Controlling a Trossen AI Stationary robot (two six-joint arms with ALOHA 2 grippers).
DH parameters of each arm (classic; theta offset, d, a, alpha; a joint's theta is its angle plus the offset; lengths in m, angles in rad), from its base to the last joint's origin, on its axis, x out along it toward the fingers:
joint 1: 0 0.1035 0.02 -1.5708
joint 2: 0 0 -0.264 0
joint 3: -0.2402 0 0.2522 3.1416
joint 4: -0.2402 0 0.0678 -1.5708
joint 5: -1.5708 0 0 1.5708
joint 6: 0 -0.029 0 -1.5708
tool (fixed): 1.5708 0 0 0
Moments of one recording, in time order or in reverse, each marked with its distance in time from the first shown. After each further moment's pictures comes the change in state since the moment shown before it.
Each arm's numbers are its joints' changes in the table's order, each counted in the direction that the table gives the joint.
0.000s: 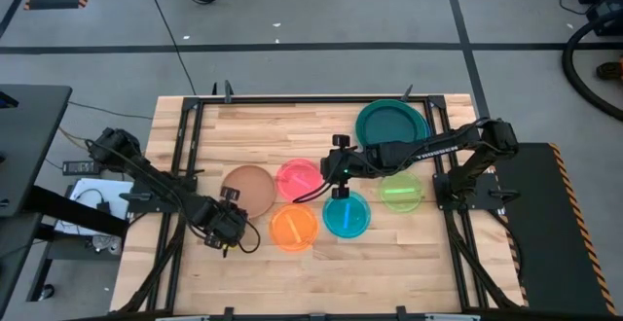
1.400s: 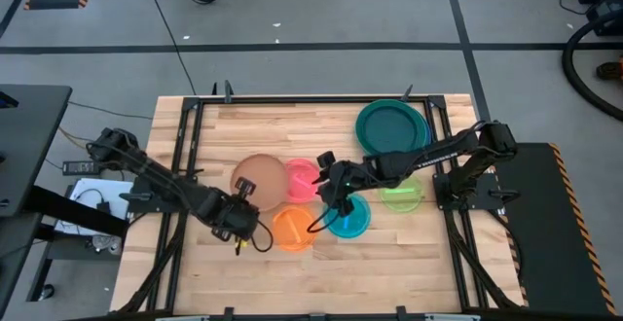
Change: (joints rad) left arm 0.099 -0.001 -0.271 -0.203 0.118 -0.320; right arm 0.090 0.019 0.002 0.119 0.155 0.368
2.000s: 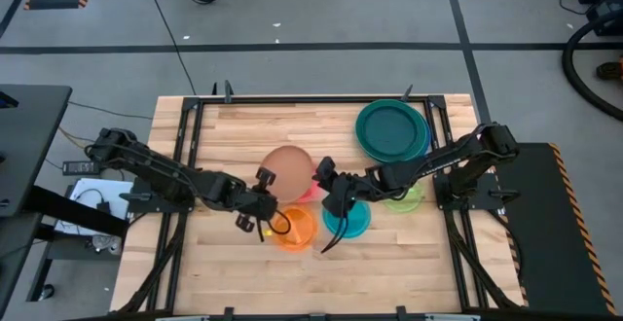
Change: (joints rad) left arm 0.166 0.000 -0.001 0.343 0.011 -0.248; right arm 0.095 0.000 -0.001 0.017 -0.333 0.449
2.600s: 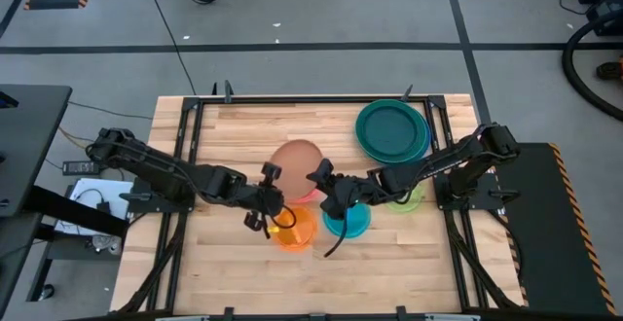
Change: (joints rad) left arm 0.024 -0.006 -0.130 0.000 -0.004 -0.001; right arm 0.026 -0.001 -0.001 0.123 -0.054 0.112
